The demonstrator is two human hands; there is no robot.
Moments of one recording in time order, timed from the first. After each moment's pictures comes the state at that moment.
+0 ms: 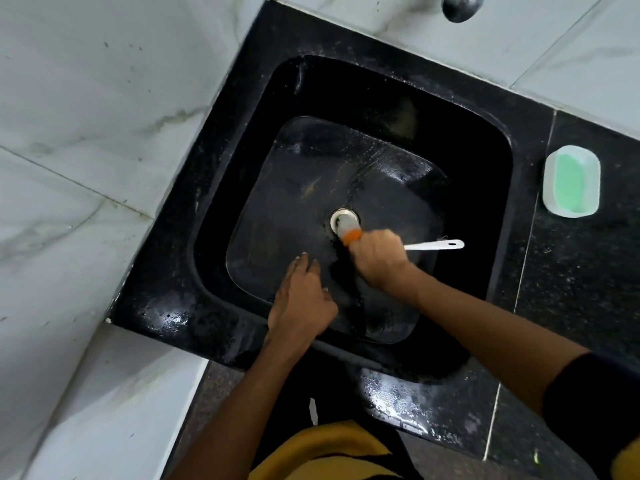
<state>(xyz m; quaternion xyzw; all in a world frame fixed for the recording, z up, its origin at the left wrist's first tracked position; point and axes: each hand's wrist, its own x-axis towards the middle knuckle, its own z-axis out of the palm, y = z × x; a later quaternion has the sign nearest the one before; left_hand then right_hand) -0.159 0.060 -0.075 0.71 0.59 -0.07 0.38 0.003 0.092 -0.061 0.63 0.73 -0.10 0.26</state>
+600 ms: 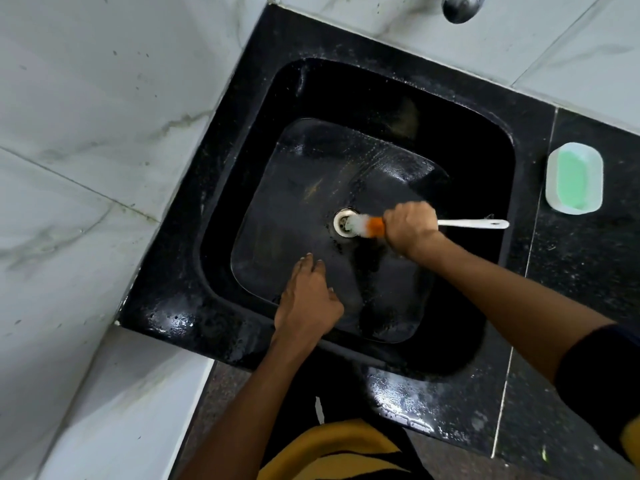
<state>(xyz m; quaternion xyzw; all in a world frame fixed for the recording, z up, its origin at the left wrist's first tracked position) -0.159 0.060 -0.076 0.71 0.59 -0.06 0.38 0.051 0.120 -0.055 0.66 0.67 -0.03 0.32</state>
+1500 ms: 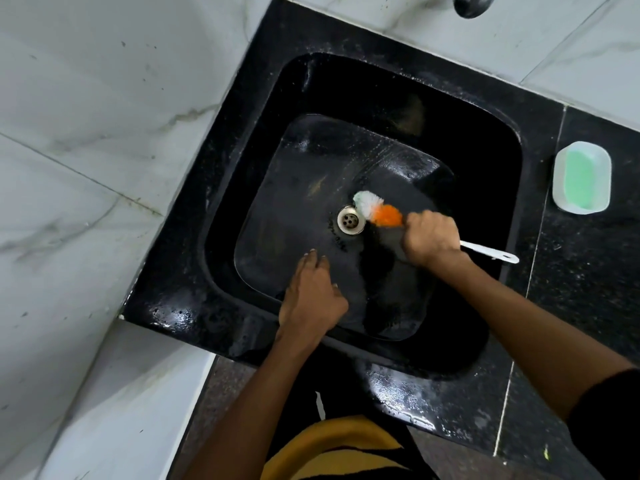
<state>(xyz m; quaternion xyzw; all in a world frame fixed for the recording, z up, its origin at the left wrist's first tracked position) -0.158 0.062 -0.071 0.71 0.59 -0.06 0.39 0.072 0.091 -0.069 0.76 0.60 -0.08 0.22</state>
